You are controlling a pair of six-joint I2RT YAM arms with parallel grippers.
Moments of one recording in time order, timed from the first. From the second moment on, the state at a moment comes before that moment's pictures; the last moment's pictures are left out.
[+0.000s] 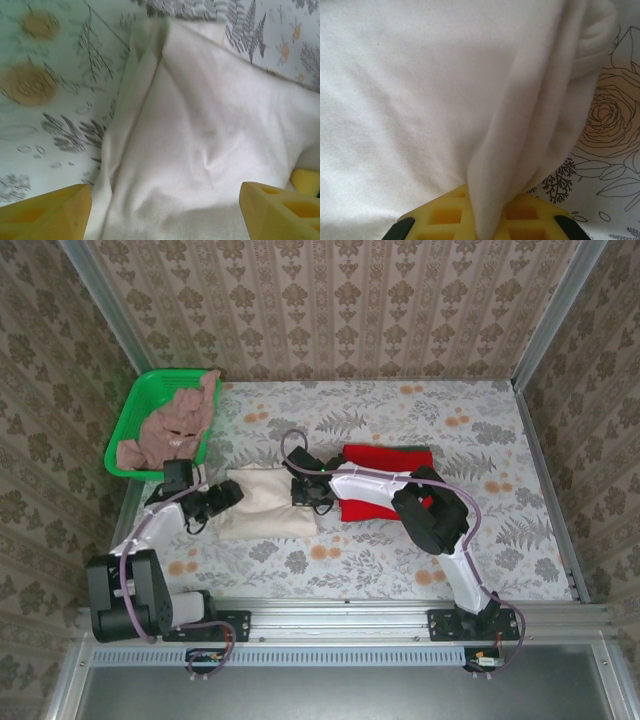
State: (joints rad) left arm 0.05 1.26 0.68 -0.41 0.33 -0.34; right arm 0.82 2.16 1.57 -0.50 0.07 0.81
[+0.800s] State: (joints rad) left arm -0.01 1.42 0.70 -0.34 0.49 -0.33; right arm 0.80 2.04 1.49 -0.47 0.05 0.78
